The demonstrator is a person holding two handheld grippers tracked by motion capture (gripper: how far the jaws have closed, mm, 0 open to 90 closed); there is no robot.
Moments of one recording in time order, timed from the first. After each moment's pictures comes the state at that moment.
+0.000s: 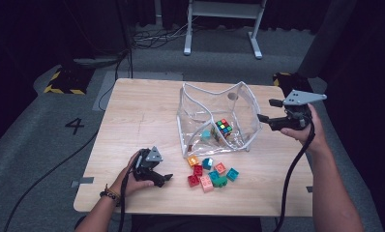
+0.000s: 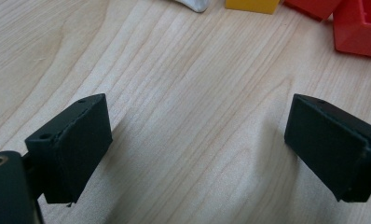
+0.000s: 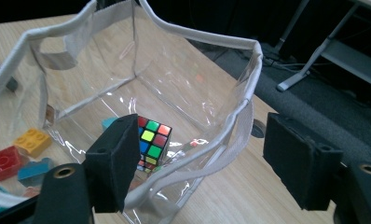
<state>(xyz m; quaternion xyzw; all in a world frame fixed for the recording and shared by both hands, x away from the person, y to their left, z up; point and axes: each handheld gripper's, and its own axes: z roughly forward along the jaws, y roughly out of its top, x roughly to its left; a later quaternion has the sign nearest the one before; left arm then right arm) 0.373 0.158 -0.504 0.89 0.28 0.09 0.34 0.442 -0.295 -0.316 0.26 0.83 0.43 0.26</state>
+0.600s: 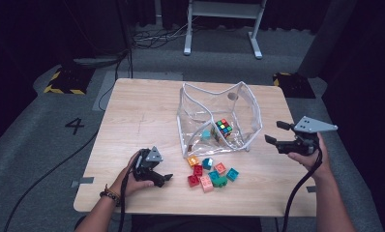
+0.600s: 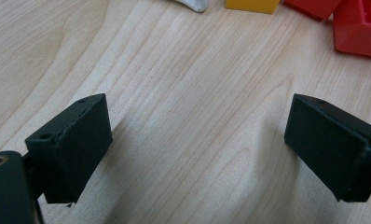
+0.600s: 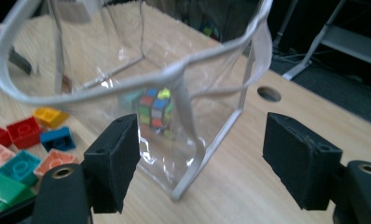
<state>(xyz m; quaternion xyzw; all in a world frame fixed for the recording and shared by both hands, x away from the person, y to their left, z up) 0.373 0.158 -0.504 0.89 0.28 0.09 0.34 0.398 -0.327 -0.373 0.29 0.80 0.46 0.25</state>
